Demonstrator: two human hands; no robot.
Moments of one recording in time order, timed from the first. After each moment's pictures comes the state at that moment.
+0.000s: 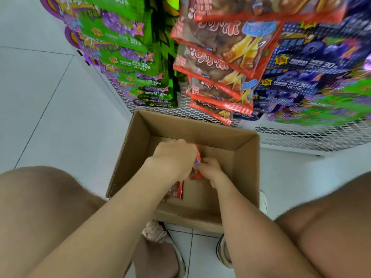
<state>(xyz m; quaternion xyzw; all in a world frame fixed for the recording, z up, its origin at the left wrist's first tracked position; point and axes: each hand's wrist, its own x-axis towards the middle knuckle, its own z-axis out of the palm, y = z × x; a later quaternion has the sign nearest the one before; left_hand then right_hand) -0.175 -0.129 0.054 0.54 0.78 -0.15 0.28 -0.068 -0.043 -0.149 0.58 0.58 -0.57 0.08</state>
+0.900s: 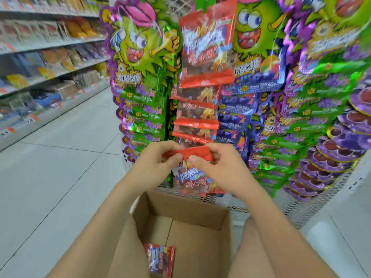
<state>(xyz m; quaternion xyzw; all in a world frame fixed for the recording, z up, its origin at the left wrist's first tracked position) -0.169 -0.186 0.284 0.50 0.71 0.47 0.14 -0.010 -0.046 0.283 0.21 0.82 -0.47 -0.25</state>
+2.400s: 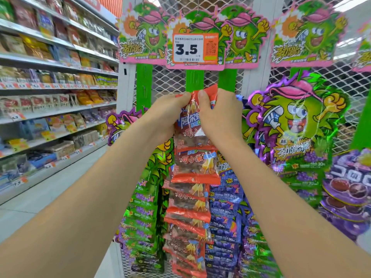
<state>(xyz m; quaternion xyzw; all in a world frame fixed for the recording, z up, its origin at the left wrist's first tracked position) -0.203 -0.060 0.566 0.39 0.53 0.70 0.26 -0.104 0.027 0.550 0.23 0.76 -0.15 -0.59</state>
